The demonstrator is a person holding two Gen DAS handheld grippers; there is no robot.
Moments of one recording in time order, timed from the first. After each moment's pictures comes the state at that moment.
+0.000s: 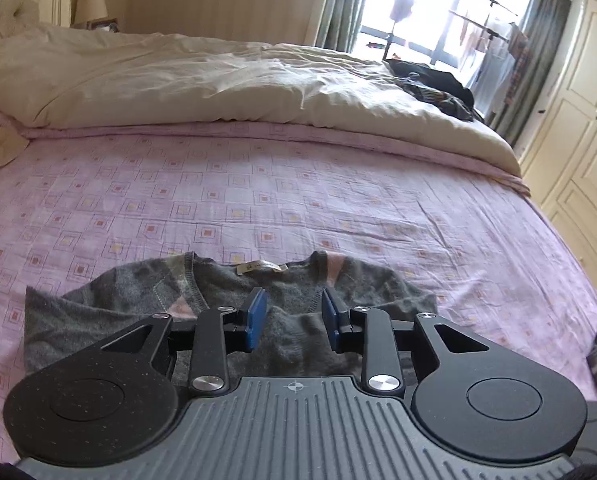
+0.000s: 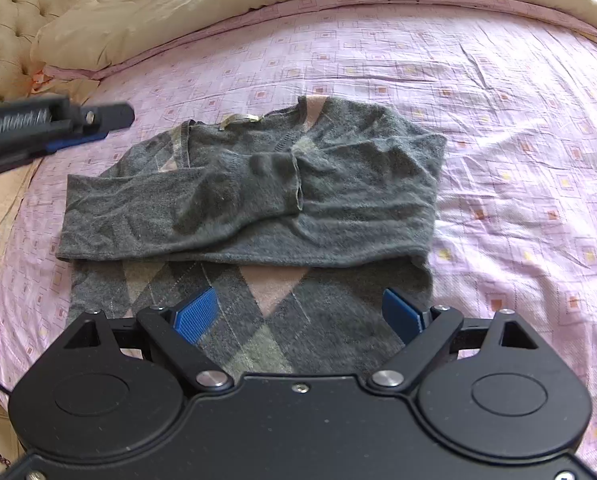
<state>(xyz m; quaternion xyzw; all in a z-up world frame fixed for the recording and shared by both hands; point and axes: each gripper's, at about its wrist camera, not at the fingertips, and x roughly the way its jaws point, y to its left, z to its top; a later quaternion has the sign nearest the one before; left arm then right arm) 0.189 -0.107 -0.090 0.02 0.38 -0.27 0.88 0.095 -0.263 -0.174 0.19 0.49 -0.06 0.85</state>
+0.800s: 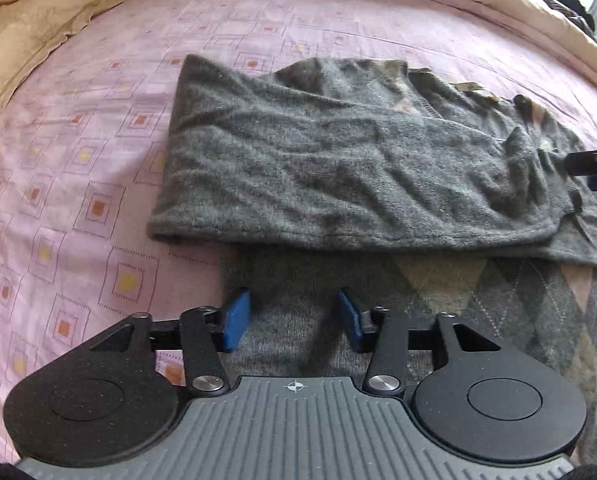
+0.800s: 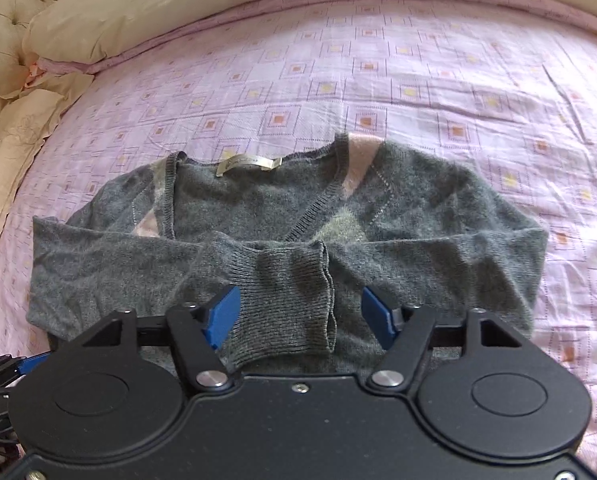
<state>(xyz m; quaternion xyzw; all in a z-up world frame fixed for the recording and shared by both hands) 0.208 0.014 -0.214 0.06 0.54 -0.13 0.83 0.223 -0.281 -0.228 0.18 0.51 -0.03 0.84</state>
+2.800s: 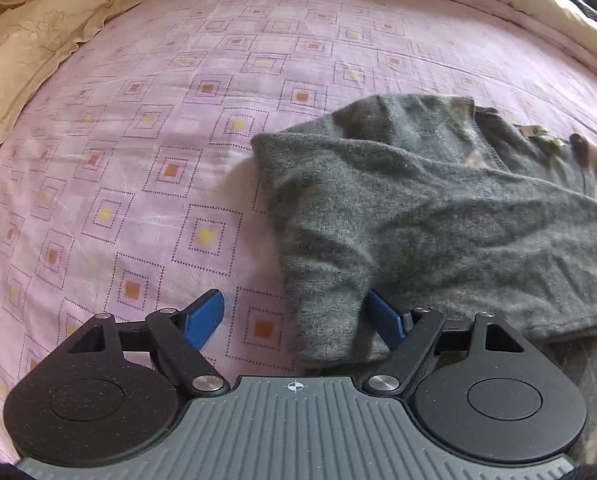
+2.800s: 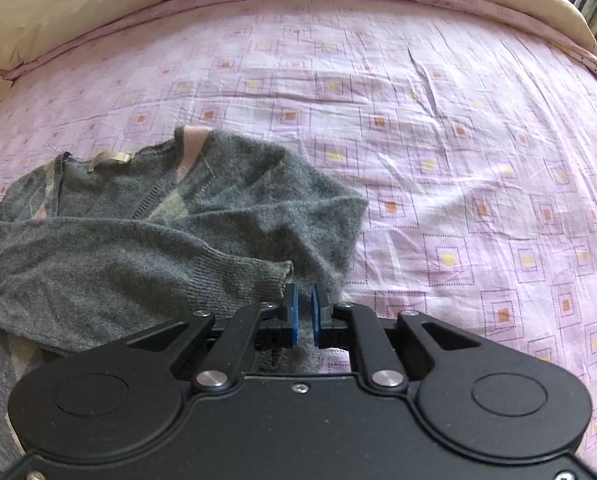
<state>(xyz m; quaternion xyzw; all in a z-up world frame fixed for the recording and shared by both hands) 0.275 0.028 -0.212 0.07 0.55 -0.10 0.83 0.169 -0.344 -0.211 0.13 0.52 -0.14 0.83</state>
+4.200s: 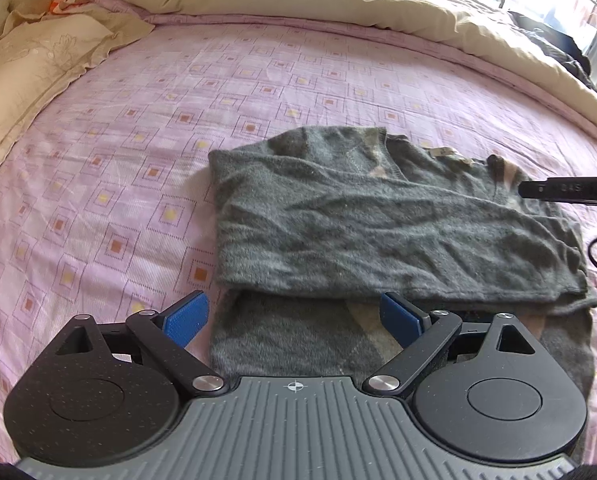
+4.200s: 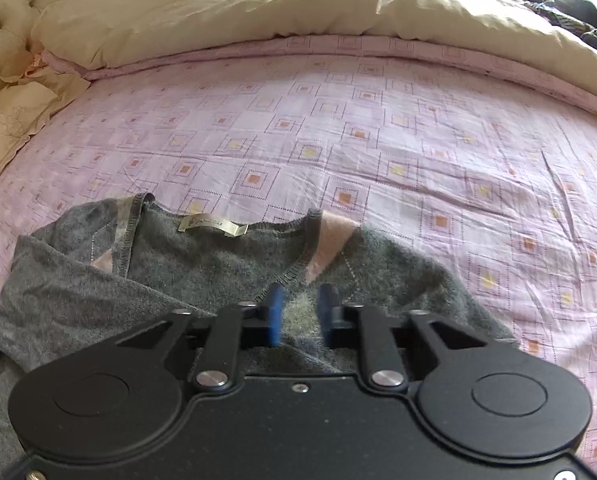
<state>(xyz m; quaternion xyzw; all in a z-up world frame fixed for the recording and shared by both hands) 0.201 0.002 -0.158 0.02 0.50 -0.11 0.86 0.251 -0.292 -0.231 0.09 0.46 -0.04 0.88</state>
